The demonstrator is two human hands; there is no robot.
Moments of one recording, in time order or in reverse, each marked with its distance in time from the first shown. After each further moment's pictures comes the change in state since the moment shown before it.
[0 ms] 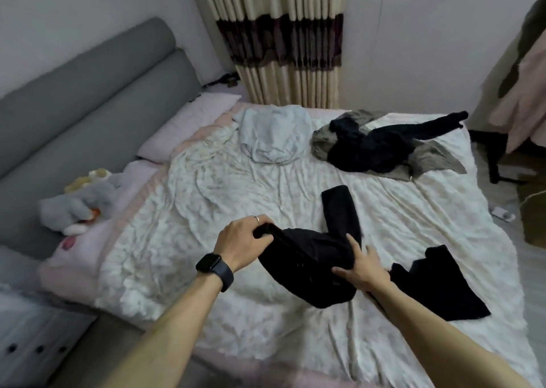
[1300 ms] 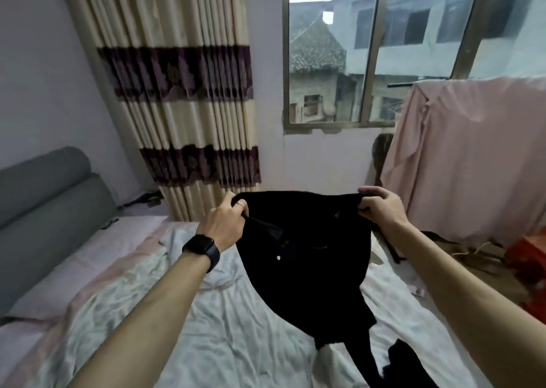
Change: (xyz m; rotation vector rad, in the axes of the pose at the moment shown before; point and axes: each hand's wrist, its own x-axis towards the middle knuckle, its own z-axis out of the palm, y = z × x) left_hand 0.227 0.079 -0.171 0.206 0.335 0.522; right_hand -0.042 -0.153 -0.340 1.049 0.815 -0.156
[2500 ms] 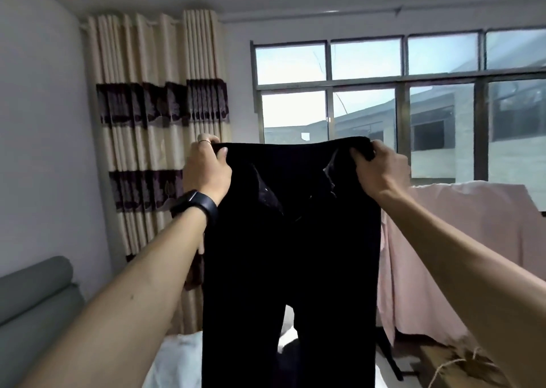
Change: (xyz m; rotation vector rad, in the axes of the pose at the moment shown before) left_hand 0.065 0.190 -0.299 -0.427 0.853 -0.078; right_hand -0.095 -0.294 -0.137 -0.479 0.576 -0.764
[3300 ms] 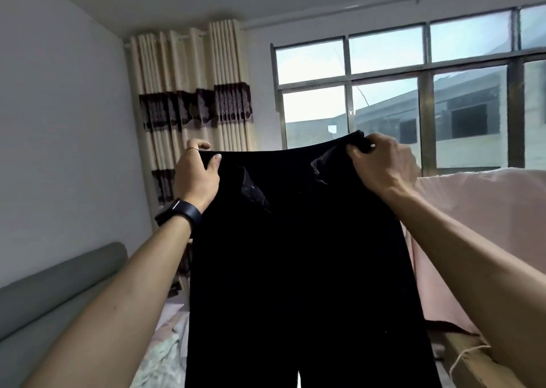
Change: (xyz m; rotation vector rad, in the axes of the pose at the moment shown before) left_hand -0.055 0.039 -0.132 -0.024 0.059 0.024; right_hand -0.062 -0.049 -0.109 0.017 -0.016 -0.040
